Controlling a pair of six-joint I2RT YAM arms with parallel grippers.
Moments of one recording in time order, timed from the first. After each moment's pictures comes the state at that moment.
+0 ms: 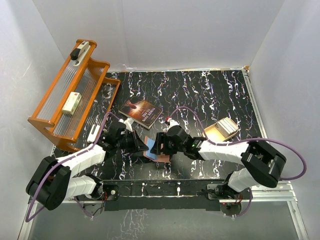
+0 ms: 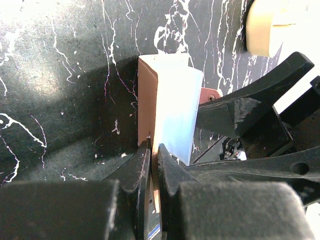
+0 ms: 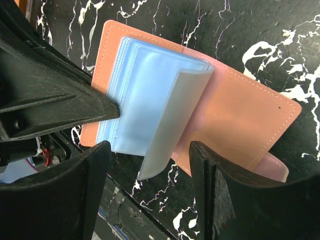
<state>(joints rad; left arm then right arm) -0.55 1.19 0.43 0.03 0.41 -0.86 0.94 1.43 0.66 0.10 -0.06 0.82</state>
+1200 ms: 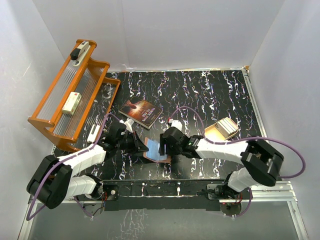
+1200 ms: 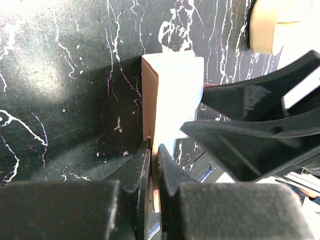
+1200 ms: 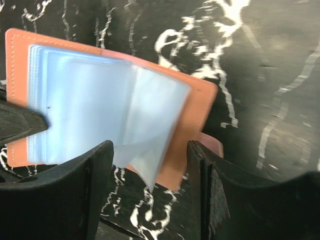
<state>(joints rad) -0.55 1.20 0.41 0.04 0.43 -0.87 0.98 1.49 0.74 -0.14 0.15 0.81</state>
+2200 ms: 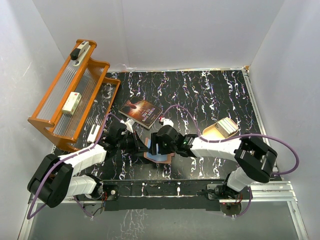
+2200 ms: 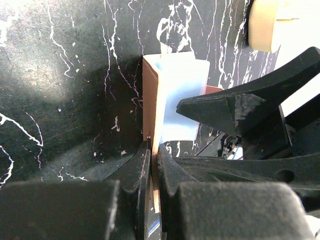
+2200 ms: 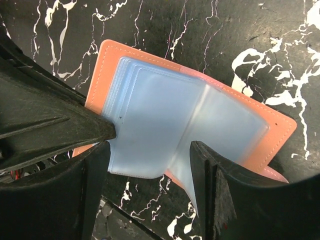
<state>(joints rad) -0.55 1.22 0.42 0.05 0.45 -0.87 1.00 1.52 0.82 -0.10 0.08 0.79</state>
